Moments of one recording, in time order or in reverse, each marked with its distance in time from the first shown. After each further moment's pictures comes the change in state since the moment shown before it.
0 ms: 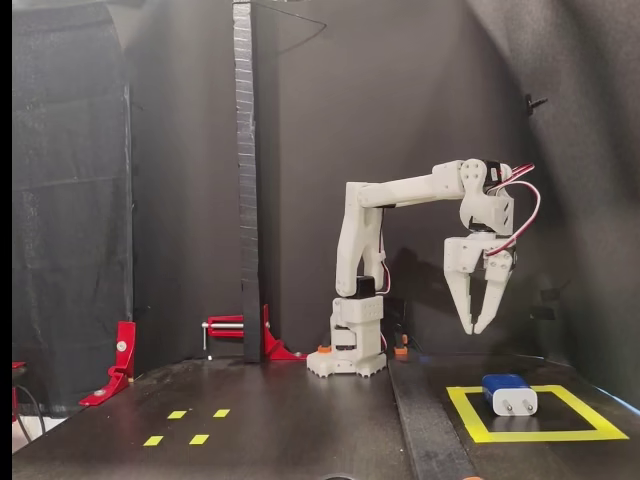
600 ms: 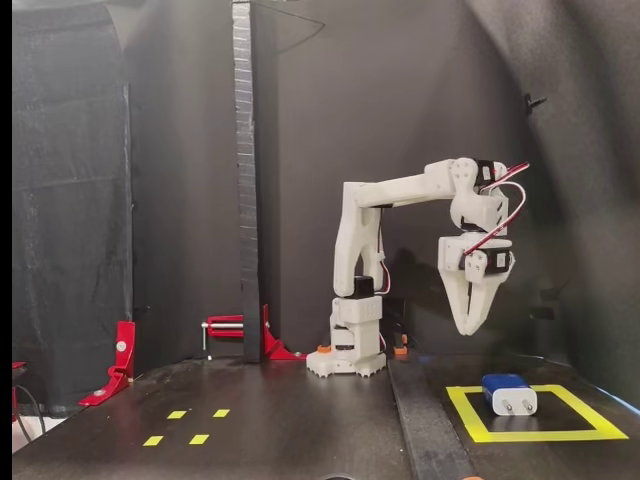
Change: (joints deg) arm 6.9 0.0 0.0 -2.2 10.5
